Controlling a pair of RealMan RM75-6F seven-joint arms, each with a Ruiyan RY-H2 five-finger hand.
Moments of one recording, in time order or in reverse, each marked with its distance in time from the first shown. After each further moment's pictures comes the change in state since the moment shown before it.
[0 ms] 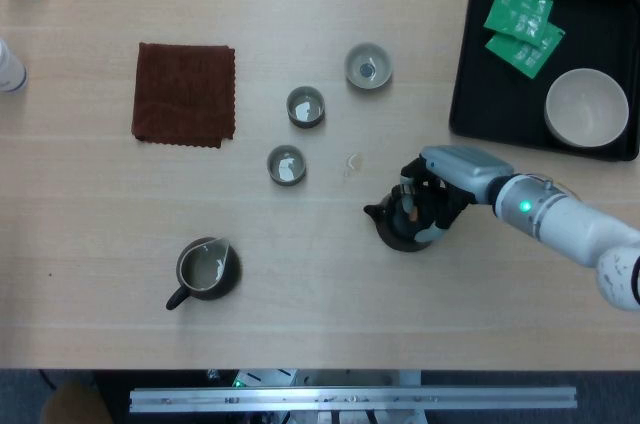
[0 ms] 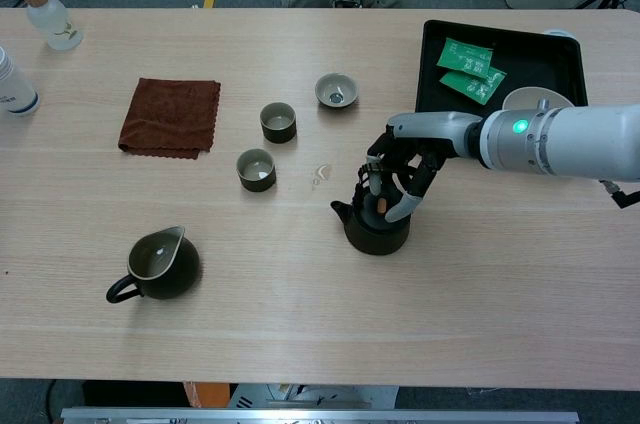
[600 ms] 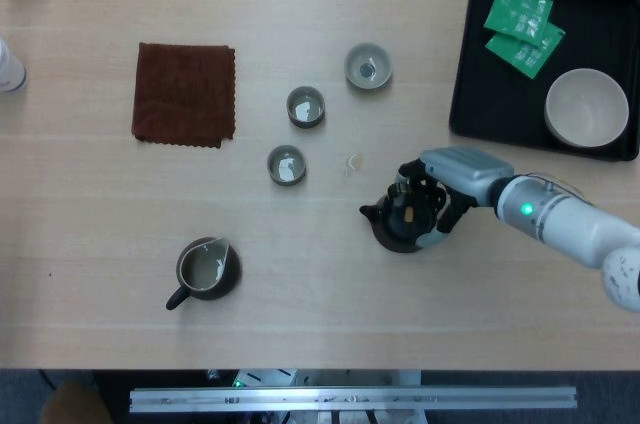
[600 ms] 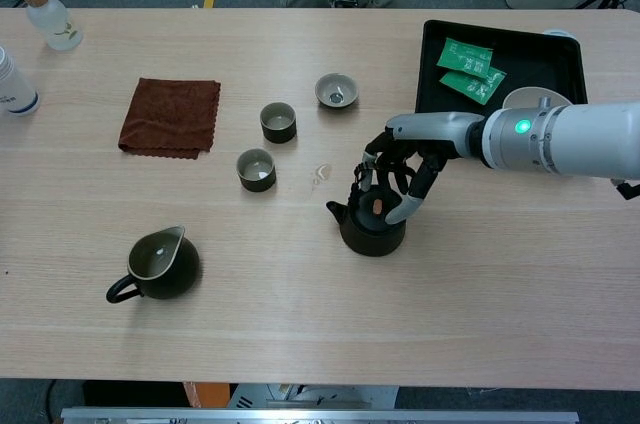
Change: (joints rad) left arm -0.007 -0.004 -0.003 0.006 0.004 -0.008 -0.002; right arm -0.011 0.020 0.009 -0.012 -0.043 -0.025 -0.048
